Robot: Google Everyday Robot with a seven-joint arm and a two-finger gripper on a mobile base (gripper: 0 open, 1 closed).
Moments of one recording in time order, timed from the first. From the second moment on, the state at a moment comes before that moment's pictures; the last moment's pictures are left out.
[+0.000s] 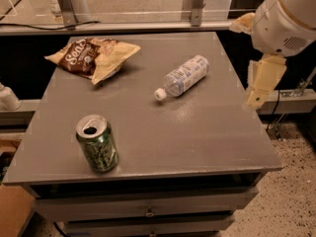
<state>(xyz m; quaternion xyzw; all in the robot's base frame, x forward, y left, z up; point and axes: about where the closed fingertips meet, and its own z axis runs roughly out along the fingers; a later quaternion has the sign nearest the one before) 0.496 -0.175 0.970 -0.69 0.69 -0.03 0.22</state>
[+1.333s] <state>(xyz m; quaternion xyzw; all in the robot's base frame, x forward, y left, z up) 0.582 -0.119 0.914 -0.84 0.50 -0.02 0.20</state>
